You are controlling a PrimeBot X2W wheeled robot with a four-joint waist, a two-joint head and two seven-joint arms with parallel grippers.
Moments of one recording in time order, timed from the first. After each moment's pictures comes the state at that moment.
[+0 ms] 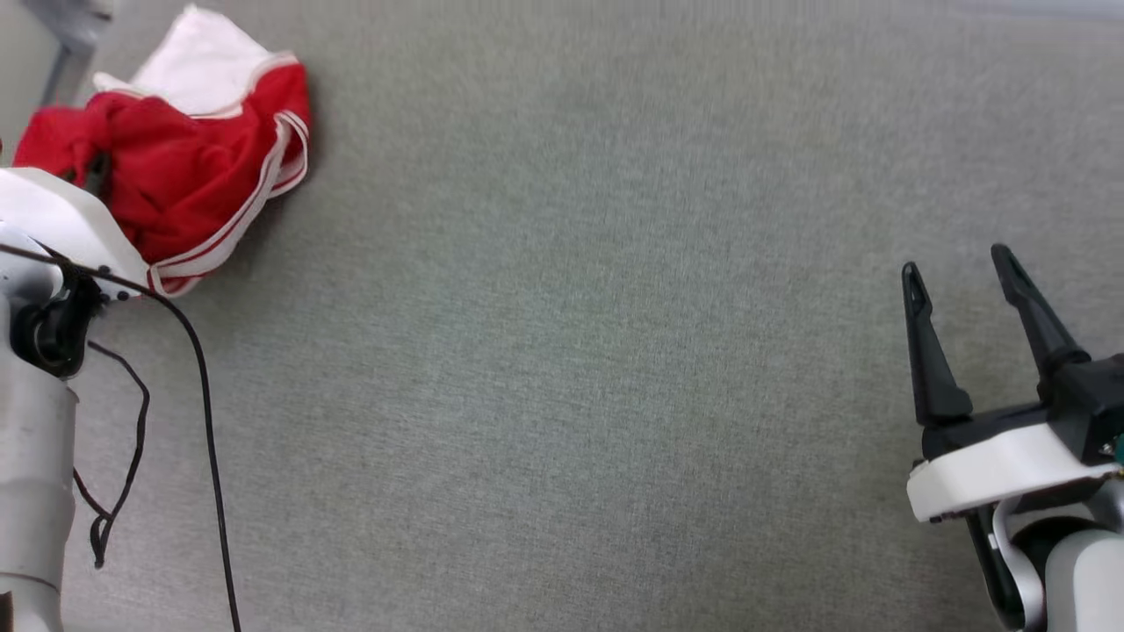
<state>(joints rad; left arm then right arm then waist) -0.85 0.48 -0.07 0.82 -0.53 -0.12 0.20 -0.15 -0.05 -0.04 -0.23 -0.04 0.13 0.04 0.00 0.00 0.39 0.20</state>
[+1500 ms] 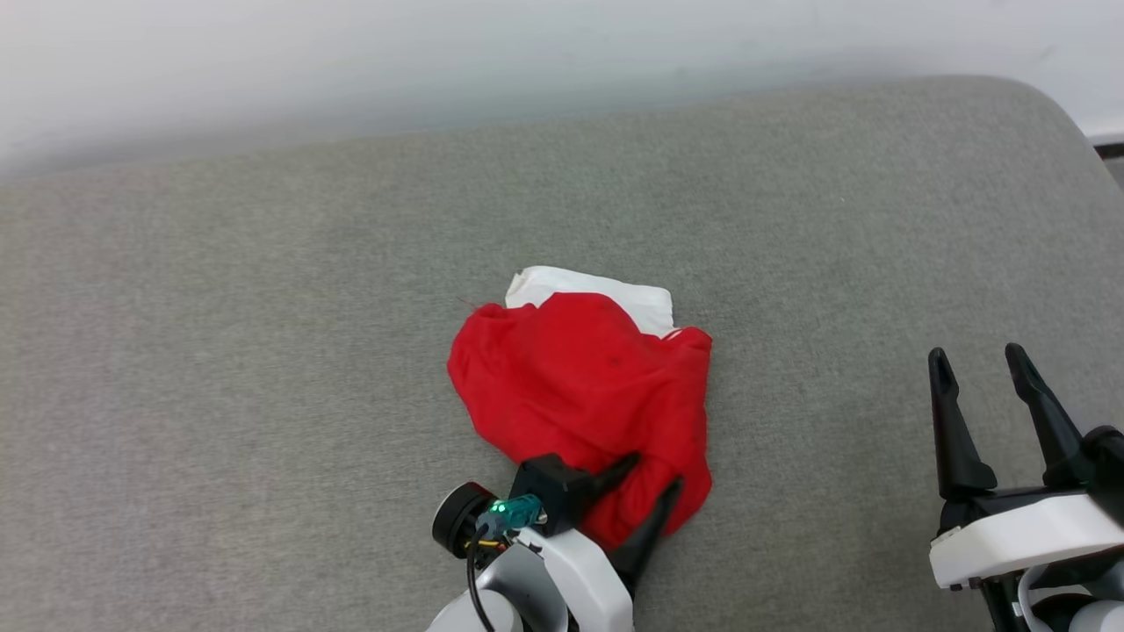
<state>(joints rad) -0.29 0.09 -0.66 0.33 -0.43 -0.12 -0.05 0.00 -0.05 -0.11 -0.16 0.15 0.13 -0.01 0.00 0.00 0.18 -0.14</state>
